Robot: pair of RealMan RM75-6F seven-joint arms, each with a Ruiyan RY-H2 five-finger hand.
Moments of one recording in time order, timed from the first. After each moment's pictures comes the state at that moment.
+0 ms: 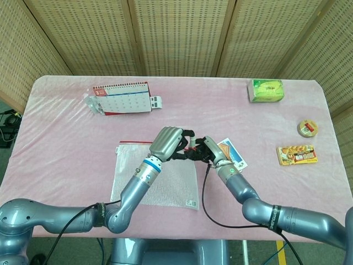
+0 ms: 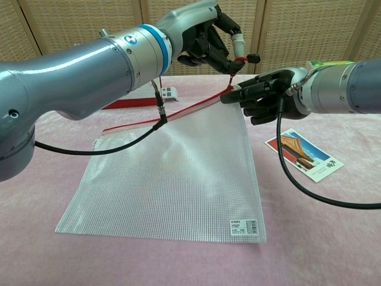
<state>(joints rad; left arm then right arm) -1.07 -1.76 -0.42 -1.57 0.87 1.06 0.22 0.89 -1.43 0.37 -1.66 -0.46 0.68 0.42</state>
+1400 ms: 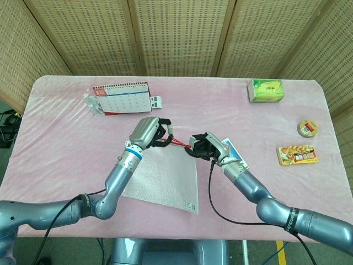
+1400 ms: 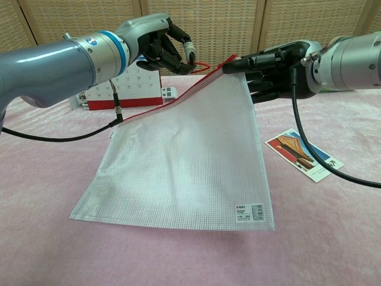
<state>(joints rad) -1.00 -1.66 -0.42 -1.49 0.81 0.96 0.13 0.76 -1.35 0.52 -1.70 -0.67 0.50 0.60</state>
